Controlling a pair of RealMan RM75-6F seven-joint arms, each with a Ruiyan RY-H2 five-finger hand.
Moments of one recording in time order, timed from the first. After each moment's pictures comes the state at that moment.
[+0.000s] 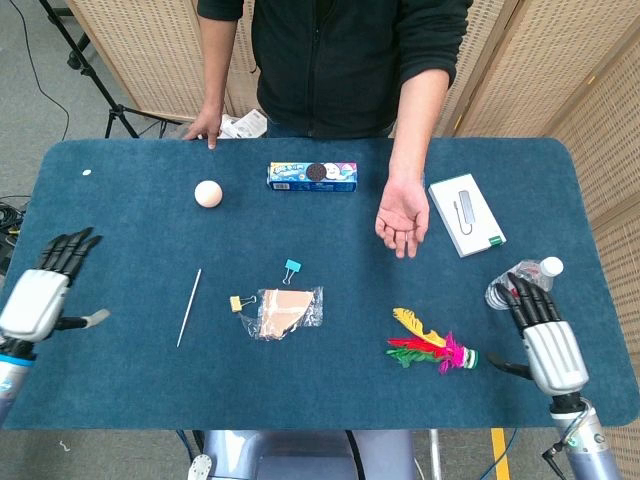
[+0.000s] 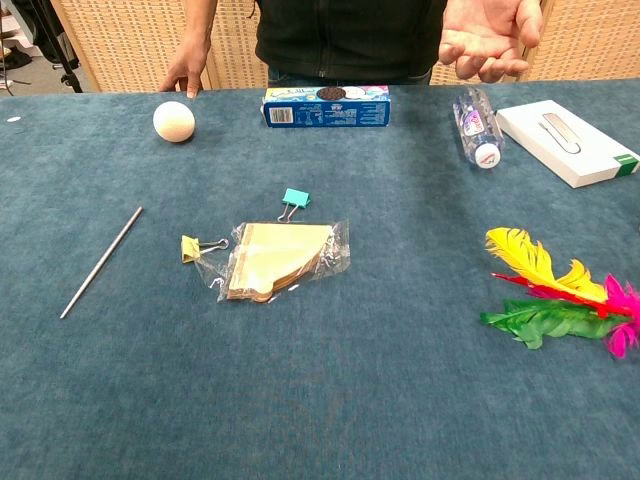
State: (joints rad) left arm -0.31 -1.10 -0.02 -1.49 1.50 1.41 -0.26; right arm 0.16 -1.28 0.04 -1.47 -1.68 1.52 0.05
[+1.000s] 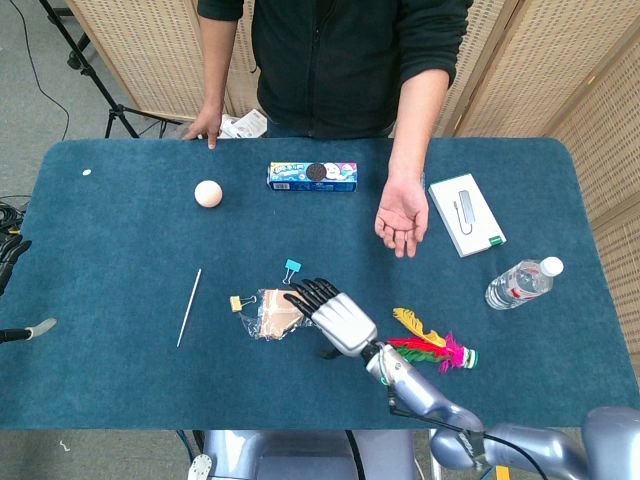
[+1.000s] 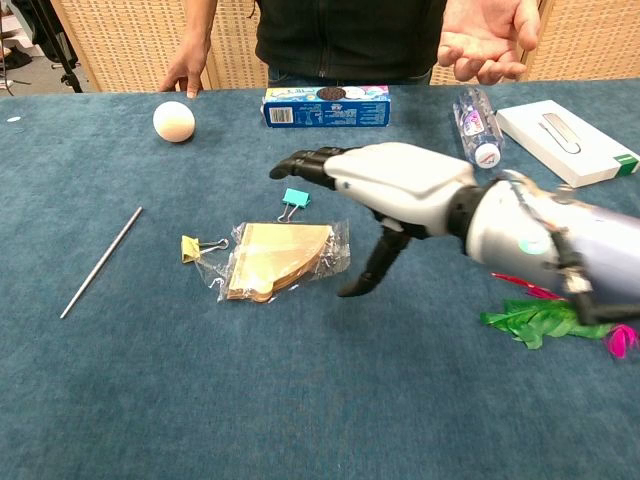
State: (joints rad) left arm -0.22 -1.00 -0.03 -1.46 1.48 1.39 -0.48; right arm 0.69 -1.73 0.24 -1.51 -1.41 0.85 -0.39
